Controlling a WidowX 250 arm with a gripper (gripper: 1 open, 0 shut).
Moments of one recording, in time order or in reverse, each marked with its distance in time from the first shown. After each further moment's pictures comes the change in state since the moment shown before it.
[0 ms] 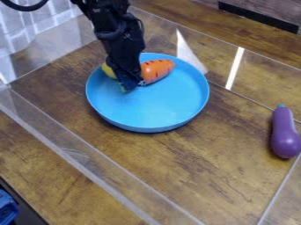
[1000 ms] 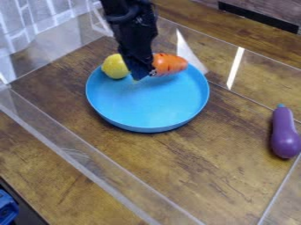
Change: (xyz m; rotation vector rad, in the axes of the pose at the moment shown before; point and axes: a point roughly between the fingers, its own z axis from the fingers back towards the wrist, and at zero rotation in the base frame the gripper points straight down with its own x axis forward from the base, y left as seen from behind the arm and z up) arm 0.025 -0.027 0.036 0.007 -0.031 -0.061
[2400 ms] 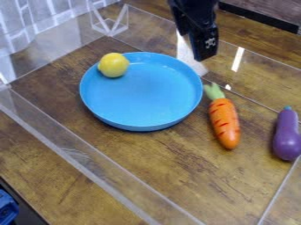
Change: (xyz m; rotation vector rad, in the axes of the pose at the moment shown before) arm 0.063 -0.039 0.039 -0.001 -0.071 -0.218
